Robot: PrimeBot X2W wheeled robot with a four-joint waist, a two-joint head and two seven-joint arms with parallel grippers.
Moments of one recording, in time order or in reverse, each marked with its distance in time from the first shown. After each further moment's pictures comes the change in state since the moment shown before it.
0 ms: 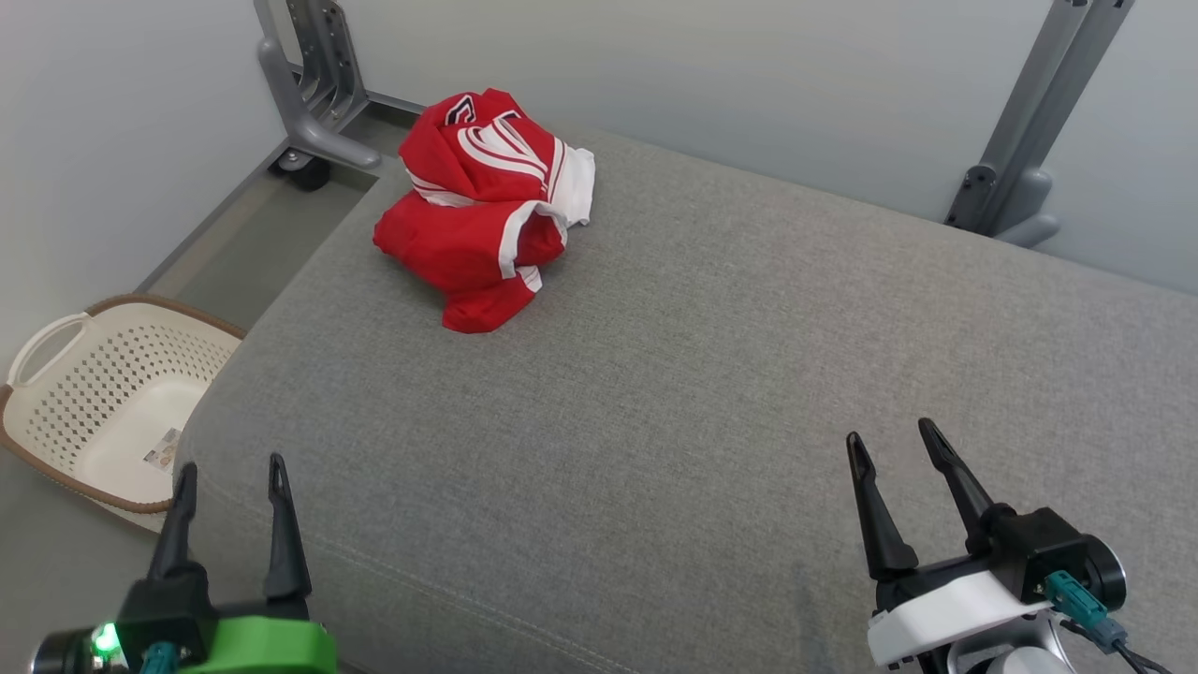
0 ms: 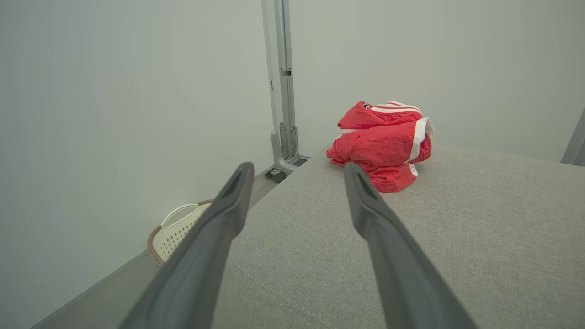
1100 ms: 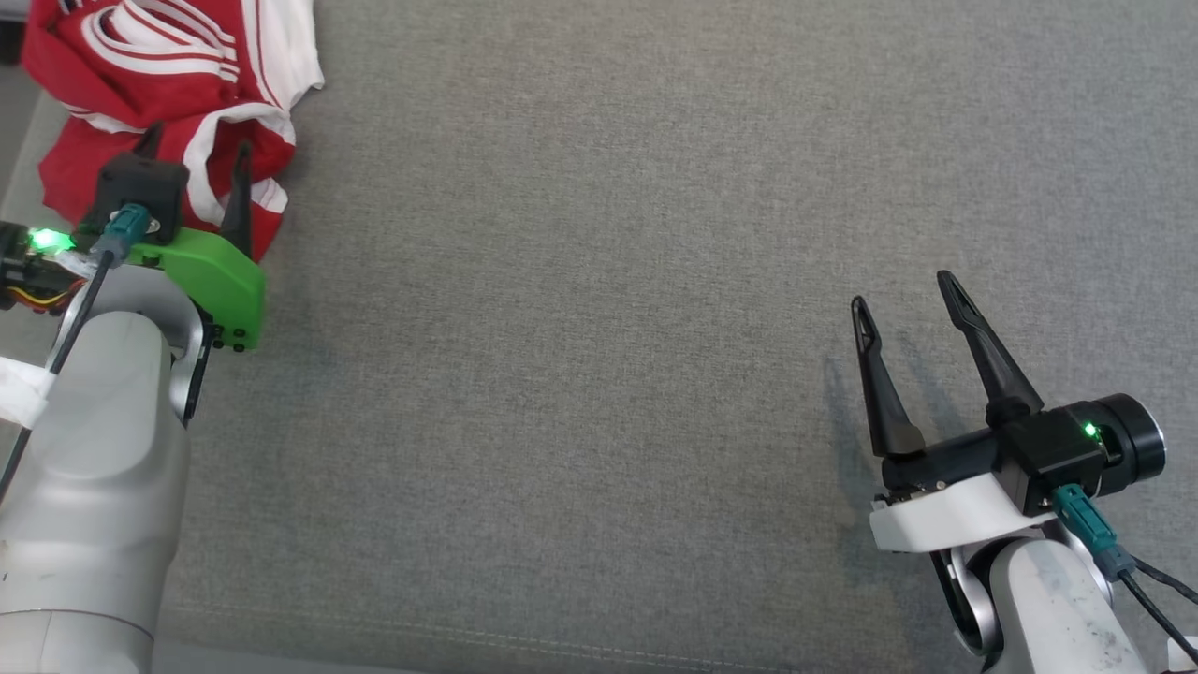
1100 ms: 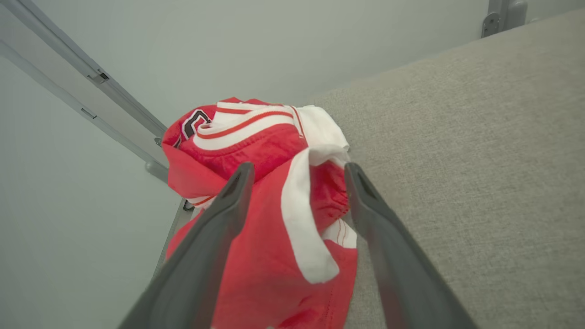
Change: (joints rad) left arm -0.922 0.212 -0.284 0.780 0.010 -0.096 0.077; right arm -0.173 0.000 -0.022 -0.113 -0.189 0.000 0.000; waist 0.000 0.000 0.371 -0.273
